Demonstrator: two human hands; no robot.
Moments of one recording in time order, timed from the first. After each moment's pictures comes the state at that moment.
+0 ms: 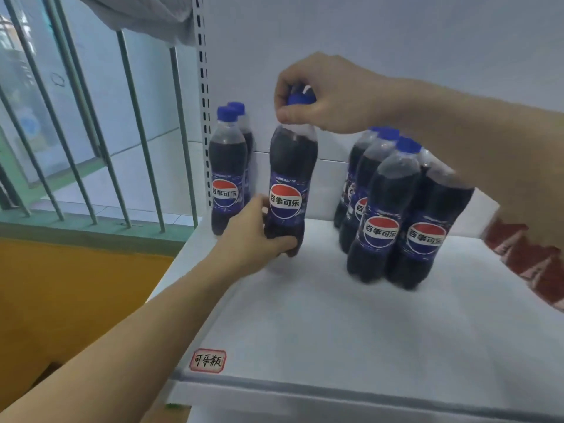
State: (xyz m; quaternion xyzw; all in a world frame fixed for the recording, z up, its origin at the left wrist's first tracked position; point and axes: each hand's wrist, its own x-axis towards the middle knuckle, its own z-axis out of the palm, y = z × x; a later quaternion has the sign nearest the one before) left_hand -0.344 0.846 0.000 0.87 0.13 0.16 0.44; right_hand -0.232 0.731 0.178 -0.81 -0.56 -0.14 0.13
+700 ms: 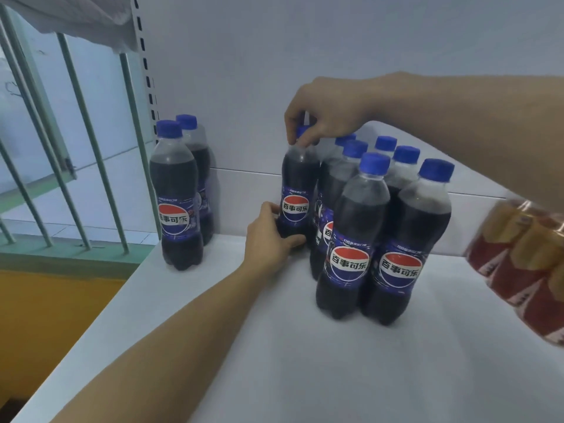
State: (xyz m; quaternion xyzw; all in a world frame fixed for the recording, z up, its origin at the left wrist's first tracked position) left_hand -0.201 0.809 -0.035 0.83 0.15 0.22 0.49; right_hand -0.109 0.715 0.192 -0.84 -0.54 -0.08 -0.08
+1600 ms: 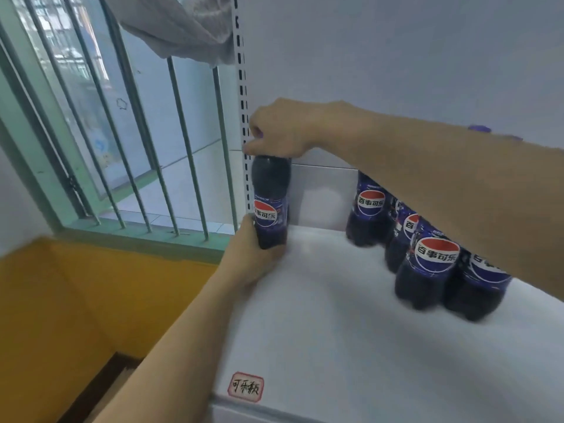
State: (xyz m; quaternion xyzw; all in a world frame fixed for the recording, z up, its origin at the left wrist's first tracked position) left_hand -0.330 0.915 -0.029 0.84 0.27 0.18 0.43; right_hand -0.217 0.852 0.158 -0.82 -0.55 -0.12 -0.02
